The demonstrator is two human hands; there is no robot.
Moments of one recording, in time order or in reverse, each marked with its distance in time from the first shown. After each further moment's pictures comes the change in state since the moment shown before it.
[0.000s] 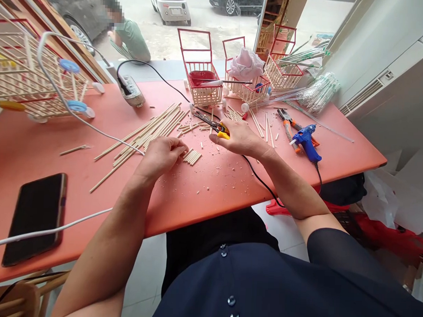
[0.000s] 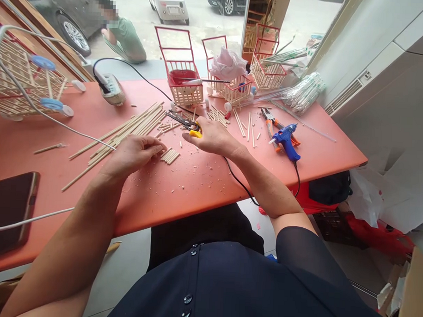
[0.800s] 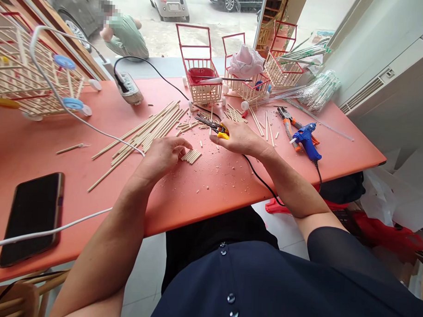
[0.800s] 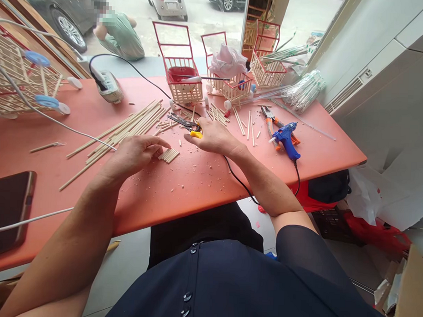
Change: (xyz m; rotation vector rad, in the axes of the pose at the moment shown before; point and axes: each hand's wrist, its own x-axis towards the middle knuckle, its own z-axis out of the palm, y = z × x) left_hand -0.002 -0.004 -0.001 0.106 0.019 0.195; right_hand 0.001 0.001 0.003 -0.041 -0.033 0.036
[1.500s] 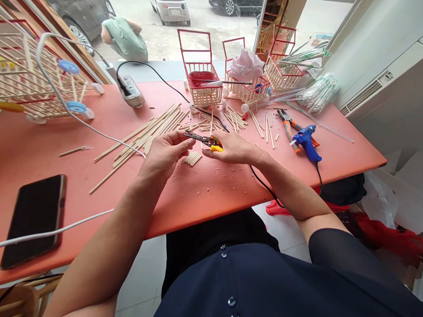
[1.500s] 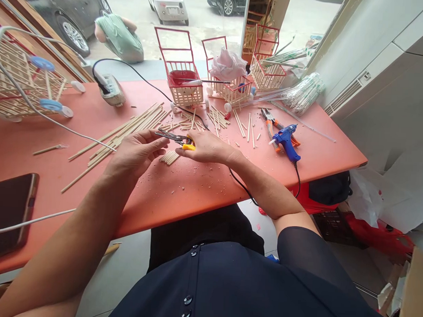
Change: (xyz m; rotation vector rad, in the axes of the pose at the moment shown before) left_hand 0.003 0.015 0.024 -0.946 0.164 -0.178; right_hand -0.006 -0.011 0.012 0.041 -0.126 -0.138
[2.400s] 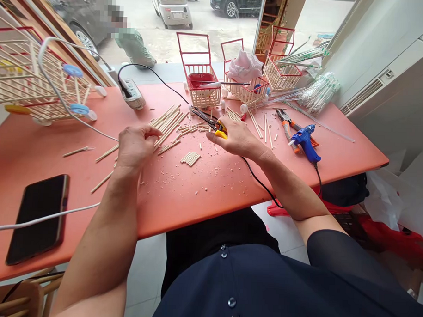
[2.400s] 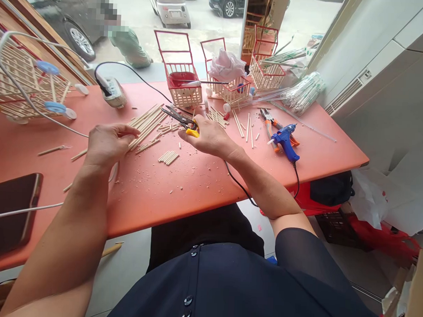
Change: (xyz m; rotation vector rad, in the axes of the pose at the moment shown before) left_hand 0.024 0.028 -0.055 0.888 0.251 0.072; right_hand -0.002 0.005 -0.016 0.074 0.213 0.099
